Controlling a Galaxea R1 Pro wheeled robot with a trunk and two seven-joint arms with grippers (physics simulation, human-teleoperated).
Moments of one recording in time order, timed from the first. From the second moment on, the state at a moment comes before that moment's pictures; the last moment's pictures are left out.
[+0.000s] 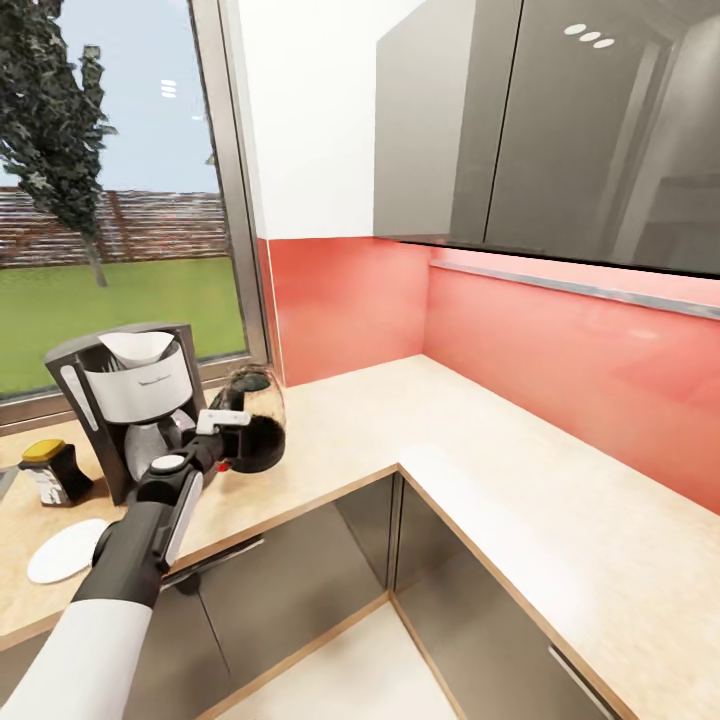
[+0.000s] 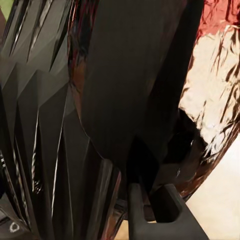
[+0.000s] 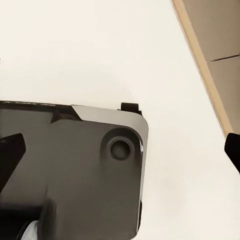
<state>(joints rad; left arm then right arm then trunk) -0.66 0.05 0.03 -1.24 -0.09 0.53 -0.05 -0.19 -0.05 -0.11 -0.11 0.16 -0.03 0.11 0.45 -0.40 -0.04</state>
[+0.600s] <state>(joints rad) -0.66 0.02 0.06 -1.20 -0.07 0.51 -0.02 -0.19 -0.05 -0.11 -0.11 0.16 -0.03 0.11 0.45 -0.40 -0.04</state>
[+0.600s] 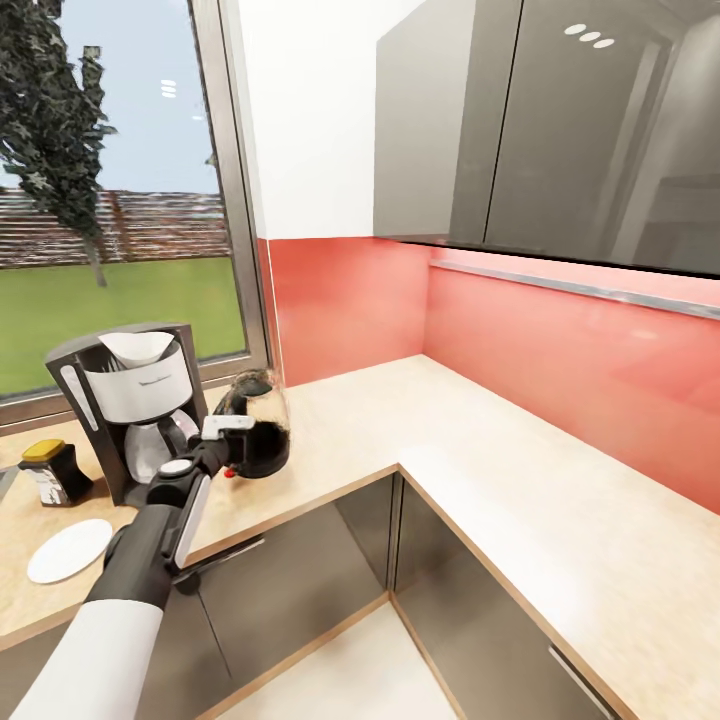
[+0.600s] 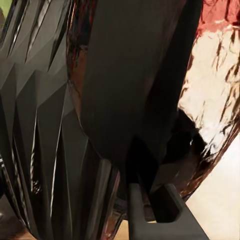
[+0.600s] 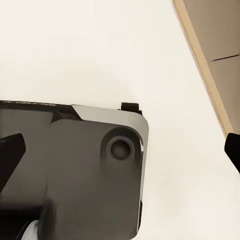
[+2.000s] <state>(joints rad) -0.65 0.02 0.07 -1.12 0.07 0.46 0.08 -0.19 -0.05 -0.11 -0.11 0.16 -0.03 0.11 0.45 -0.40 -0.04</state>
